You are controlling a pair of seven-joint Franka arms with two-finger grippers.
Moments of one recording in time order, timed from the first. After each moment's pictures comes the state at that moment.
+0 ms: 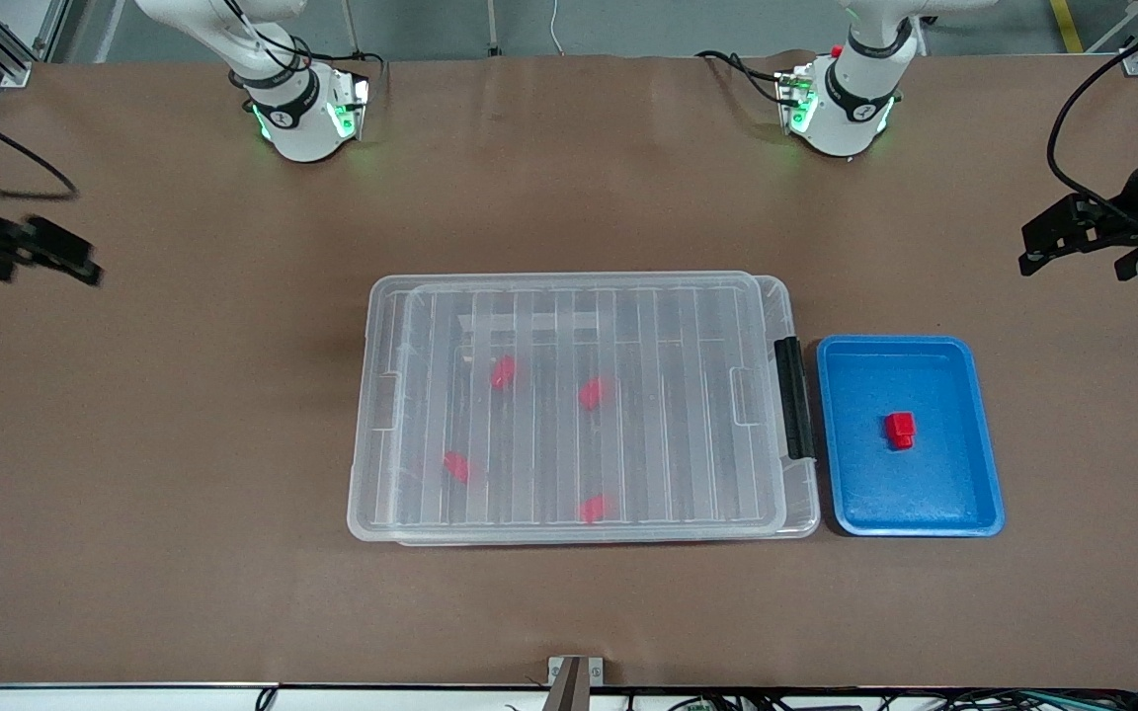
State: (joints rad) left arm -0.03 0.03 -0.05 -1.49 0.01 1.55 0.01; right arm 0.14 0.15 -0.05 -1.46 0.02 1.59 0.13
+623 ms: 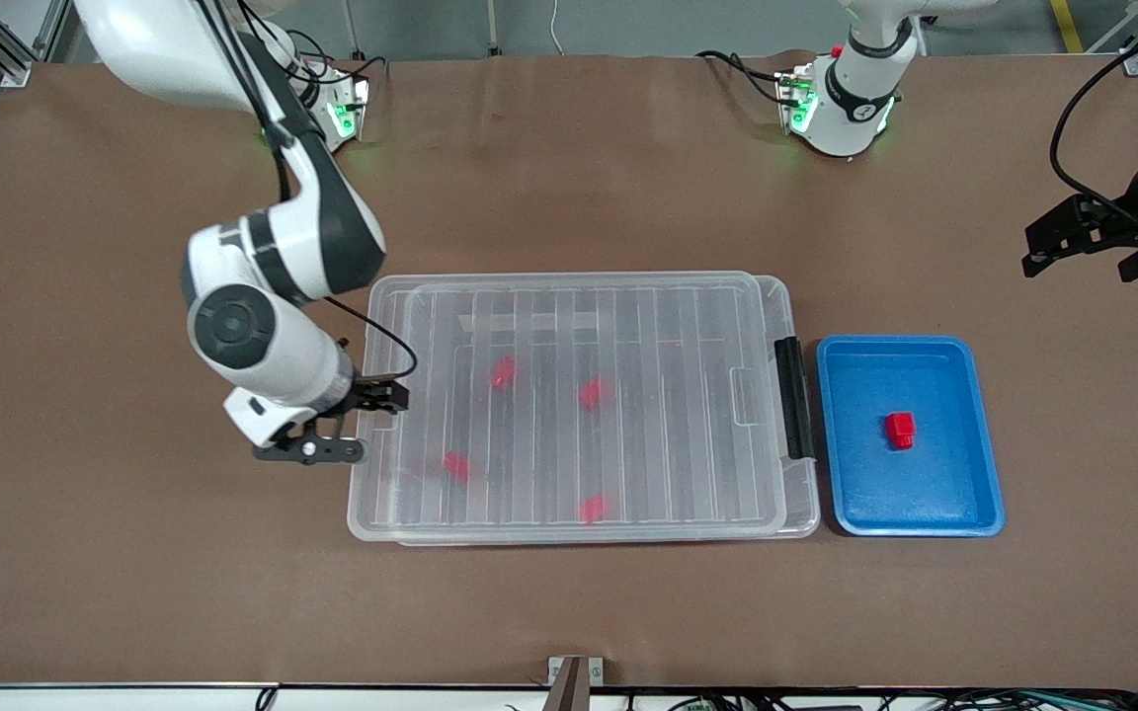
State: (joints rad) left arm -0.03 0.03 -0.04 -1.50 0.01 1.57 0.01; right arm 0.42 0.54 -0.04 -1.45 0.00 1.92 0.39
